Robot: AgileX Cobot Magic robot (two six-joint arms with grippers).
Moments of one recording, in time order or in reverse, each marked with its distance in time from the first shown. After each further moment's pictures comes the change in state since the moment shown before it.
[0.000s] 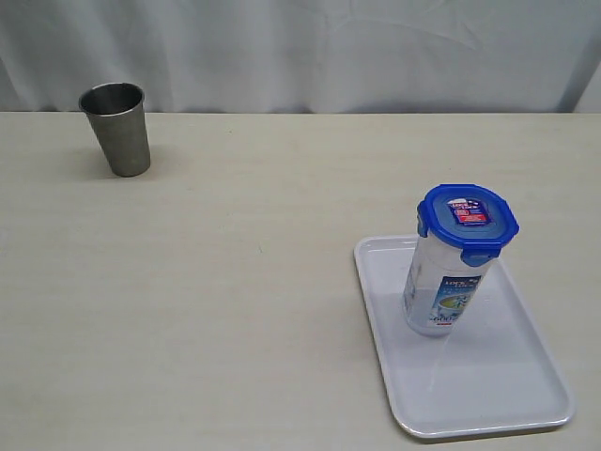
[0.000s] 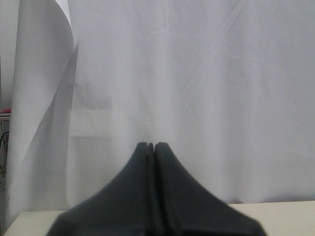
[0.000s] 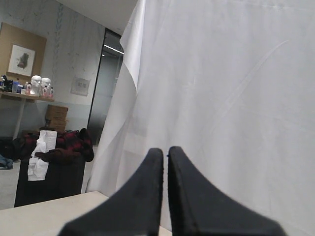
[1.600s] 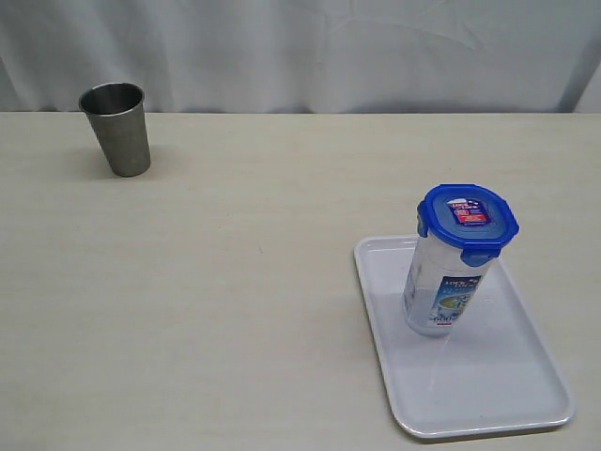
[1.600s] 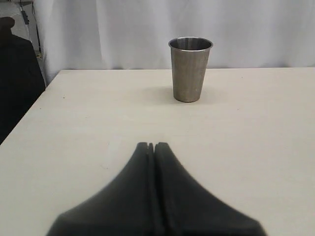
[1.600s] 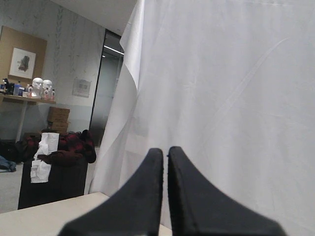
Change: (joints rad) left arm 0.127 -0.097 0.225 0.045 0.306 0.000; right arm 0.000 0.000 0.000 0.022 0.000 0.000
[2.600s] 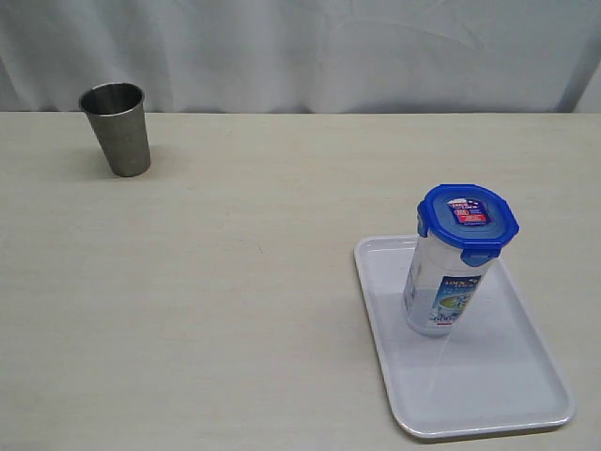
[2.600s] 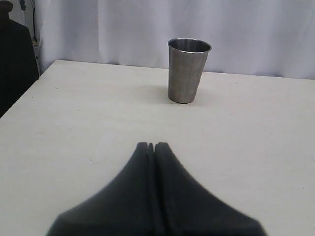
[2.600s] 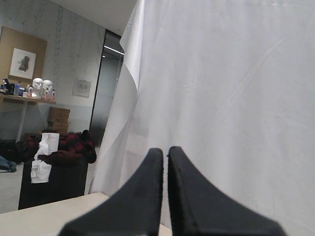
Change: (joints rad) left arm 0.000 0.000 0.000 -0.016 0.006 -0.076; right arm 0.000 0.000 0.000 0.002 0.000 0.000
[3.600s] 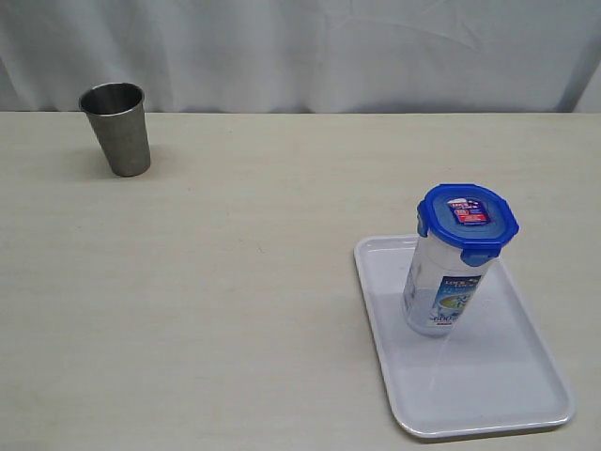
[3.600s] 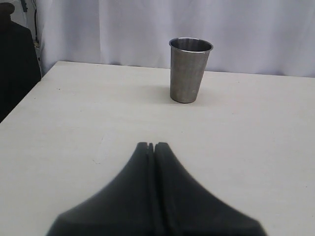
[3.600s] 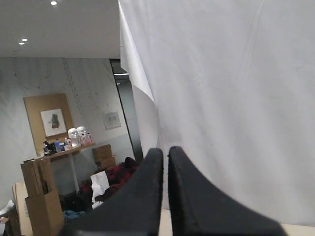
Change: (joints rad) left arm 0.000 0.000 0.000 0.015 0.000 0.000; right arm 0.000 0.000 0.000 0.280 -0.028 0.162
